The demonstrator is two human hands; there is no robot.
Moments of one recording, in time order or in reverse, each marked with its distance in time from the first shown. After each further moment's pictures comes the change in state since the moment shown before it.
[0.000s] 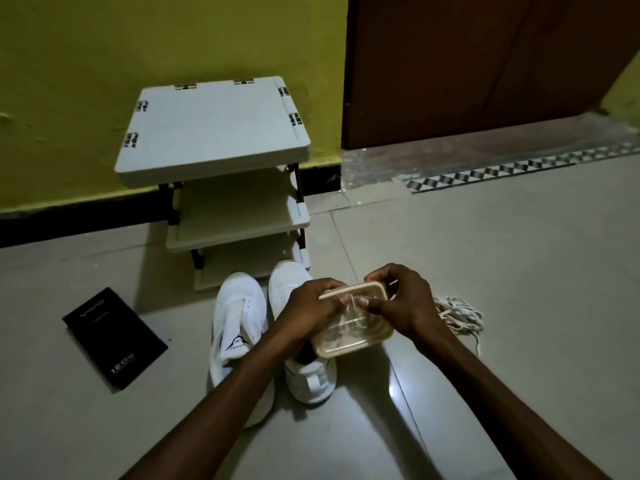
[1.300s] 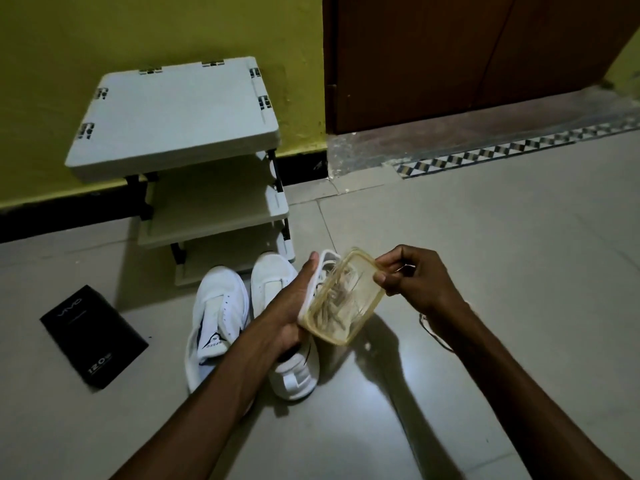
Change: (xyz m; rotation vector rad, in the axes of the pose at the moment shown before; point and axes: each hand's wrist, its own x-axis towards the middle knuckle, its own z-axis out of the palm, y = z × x) left_hand 0.027 -0.003 0.027 -0.872 -0.138 -0.452; right_hand 0.020 0.025 -0.046 0.353 -0.076 0.023
